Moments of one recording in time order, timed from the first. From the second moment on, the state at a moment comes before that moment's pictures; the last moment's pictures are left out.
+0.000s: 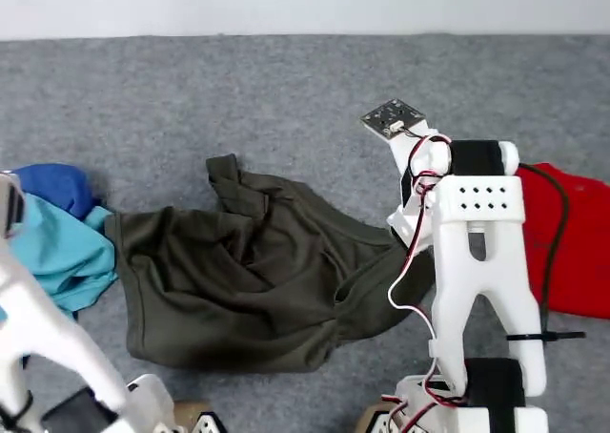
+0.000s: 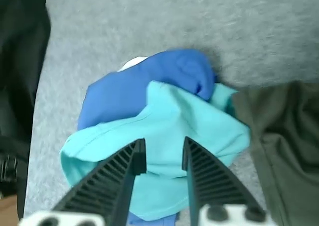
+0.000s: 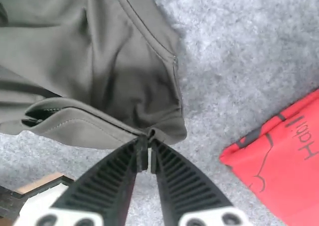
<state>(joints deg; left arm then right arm) -37.7 -20.3 -13.7 99.4 -30.3 -4.1 -12.0 7.6 96.6 30.9</state>
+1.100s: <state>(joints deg) -9.8 -31.3 41.5 88.1 -27.4 -4.1 -12.0 7.6 96.6 30.9</state>
